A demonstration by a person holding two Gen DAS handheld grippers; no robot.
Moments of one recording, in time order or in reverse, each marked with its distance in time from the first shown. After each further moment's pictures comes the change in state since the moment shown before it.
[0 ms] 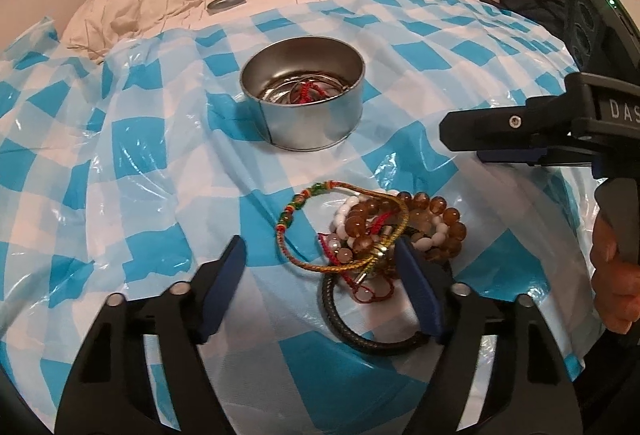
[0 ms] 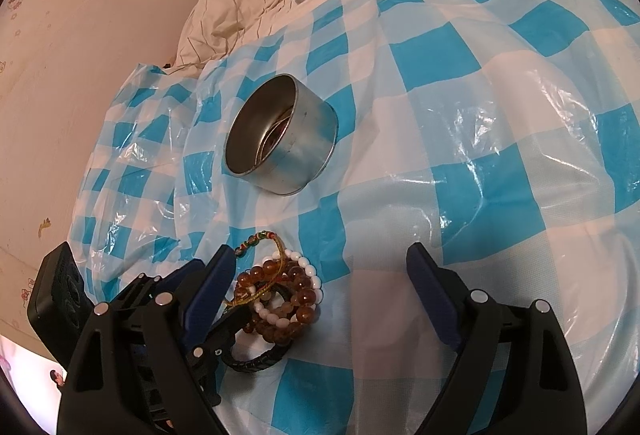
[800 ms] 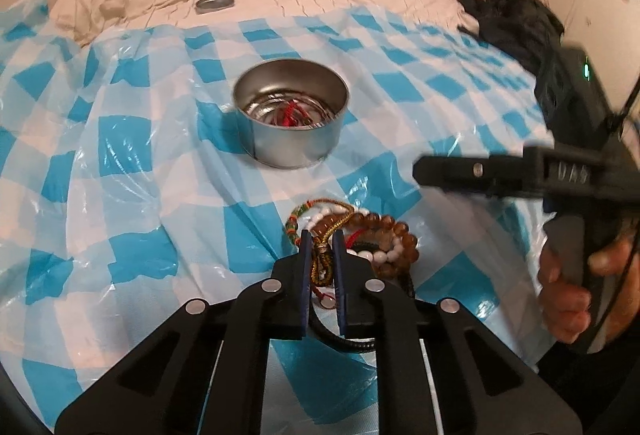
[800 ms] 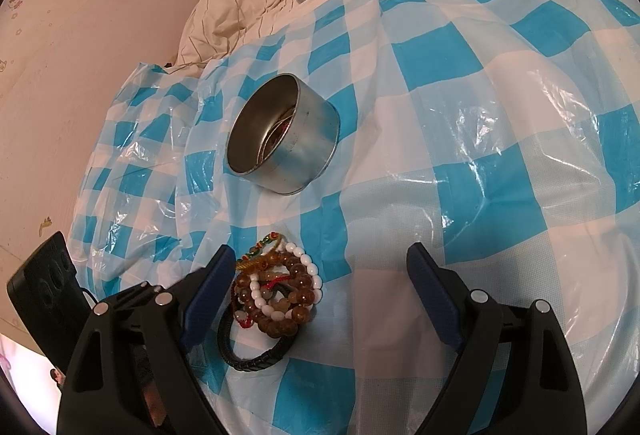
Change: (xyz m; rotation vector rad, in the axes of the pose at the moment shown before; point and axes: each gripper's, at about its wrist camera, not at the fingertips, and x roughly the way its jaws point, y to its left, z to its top) left arm -0.018 0.023 0.007 -0.111 -0.041 -0.175; right arm 0.000 0.000 0.000 0.001 0.000 0.000
